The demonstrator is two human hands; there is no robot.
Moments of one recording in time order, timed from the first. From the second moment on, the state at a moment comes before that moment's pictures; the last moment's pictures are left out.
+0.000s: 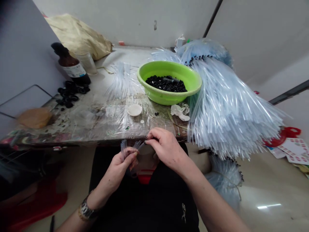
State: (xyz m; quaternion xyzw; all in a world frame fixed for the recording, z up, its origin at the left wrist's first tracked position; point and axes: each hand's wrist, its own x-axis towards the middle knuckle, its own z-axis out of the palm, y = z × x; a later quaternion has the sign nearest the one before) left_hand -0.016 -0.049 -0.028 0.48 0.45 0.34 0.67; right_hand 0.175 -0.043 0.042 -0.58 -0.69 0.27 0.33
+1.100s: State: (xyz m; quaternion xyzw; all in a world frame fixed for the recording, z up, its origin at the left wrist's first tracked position) left_hand -0.008 -0.059 -0.034 0.47 0.37 0.31 0.74; right_hand 0.169 -0.069 0.023 -0.61 -0.61 0.36 0.35
